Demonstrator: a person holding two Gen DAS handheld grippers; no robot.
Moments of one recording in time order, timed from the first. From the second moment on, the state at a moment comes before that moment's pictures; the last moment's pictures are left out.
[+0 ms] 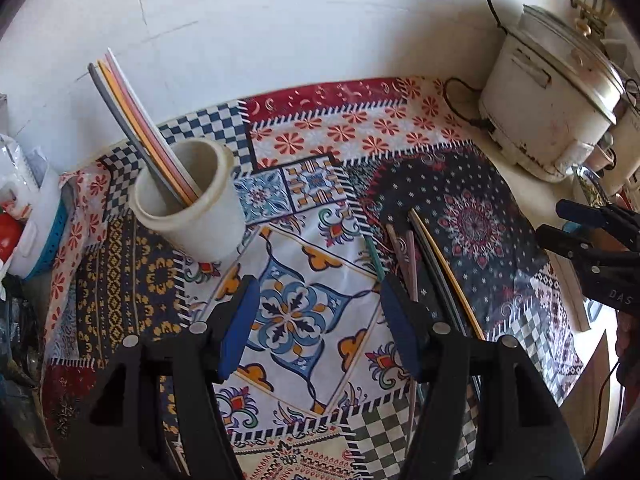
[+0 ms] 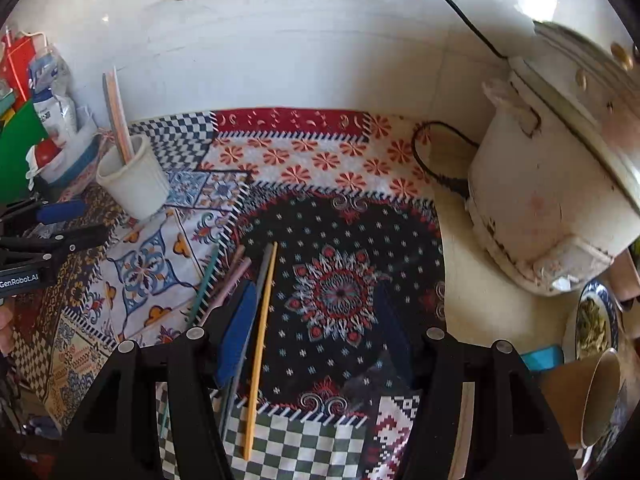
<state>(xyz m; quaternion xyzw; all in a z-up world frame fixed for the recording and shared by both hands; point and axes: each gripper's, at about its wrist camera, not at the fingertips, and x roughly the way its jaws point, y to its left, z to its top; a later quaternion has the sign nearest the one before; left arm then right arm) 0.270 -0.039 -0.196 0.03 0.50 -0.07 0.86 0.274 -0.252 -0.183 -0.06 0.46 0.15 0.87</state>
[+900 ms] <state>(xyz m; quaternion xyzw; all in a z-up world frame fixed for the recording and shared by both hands) 0.295 -0.115 -0.277 0.05 0.58 -0.14 0.80 0.251 -0.264 -0.259 -0.02 0.54 0.16 0.82</state>
